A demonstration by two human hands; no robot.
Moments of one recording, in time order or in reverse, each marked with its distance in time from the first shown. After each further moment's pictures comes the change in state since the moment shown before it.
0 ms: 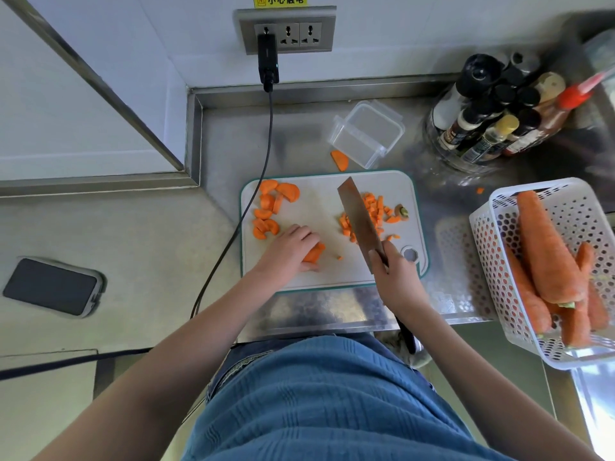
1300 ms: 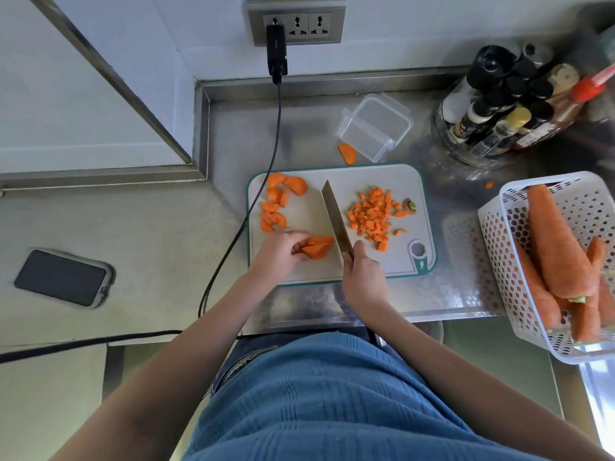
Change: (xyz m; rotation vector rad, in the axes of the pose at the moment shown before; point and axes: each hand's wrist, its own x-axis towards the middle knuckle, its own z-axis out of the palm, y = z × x) left_hand -0.025 -0.008 0.002 -0.426 0.160 -0.288; right_hand -0.010 -0.029 0.055 -0.042 -0.037 0.029
